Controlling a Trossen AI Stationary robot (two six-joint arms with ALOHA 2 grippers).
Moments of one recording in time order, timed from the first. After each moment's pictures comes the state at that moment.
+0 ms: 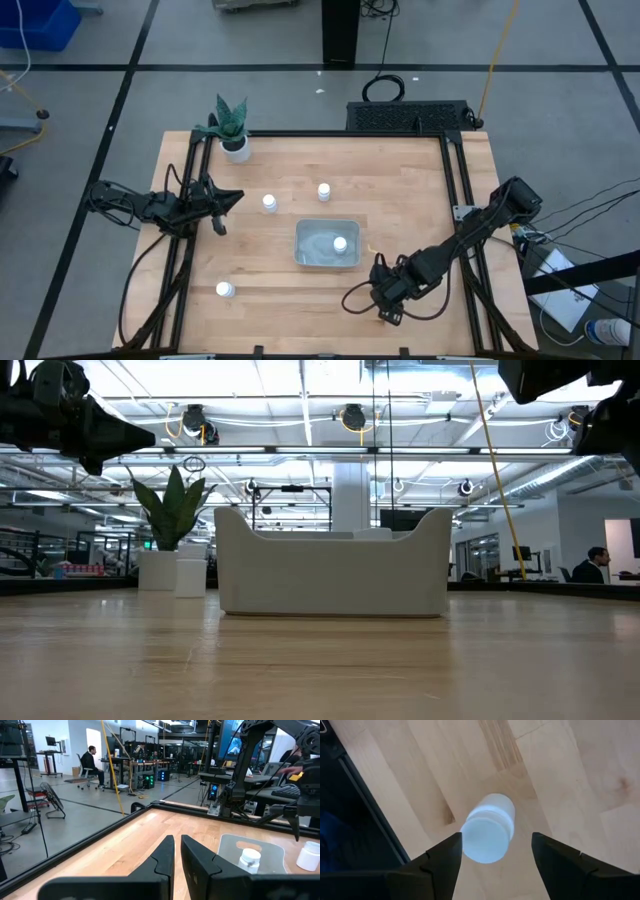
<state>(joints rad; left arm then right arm) -0.28 0.04 0.09 -0.01 -0.63 -0.06 0.60 1.69 1.20 -0.86 -0.11 1.06</state>
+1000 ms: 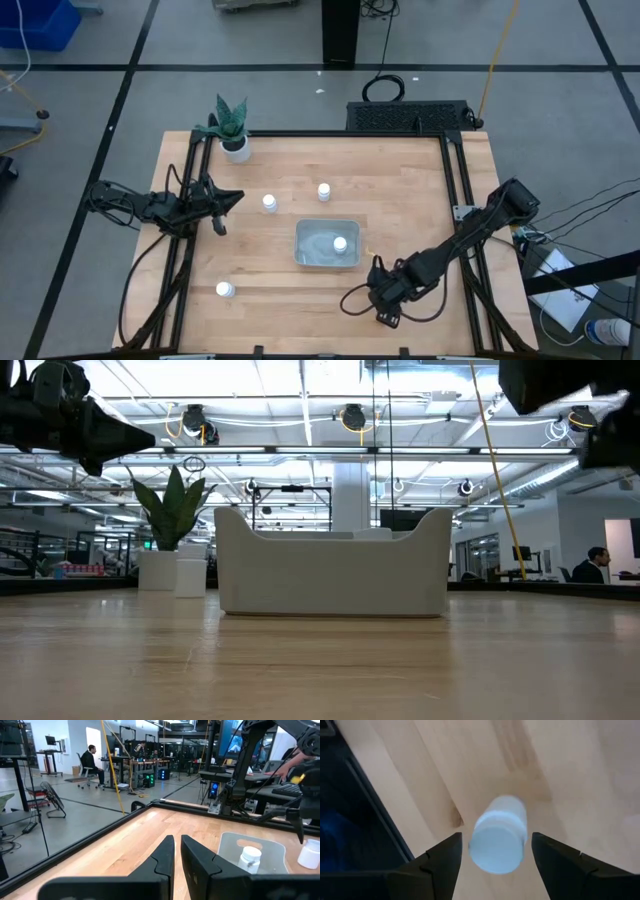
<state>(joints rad) -0.28 0.04 0.09 -0.02 -0.63 -0.06 0.60 1.72 1.18 -0.79 -0.14 1.08</state>
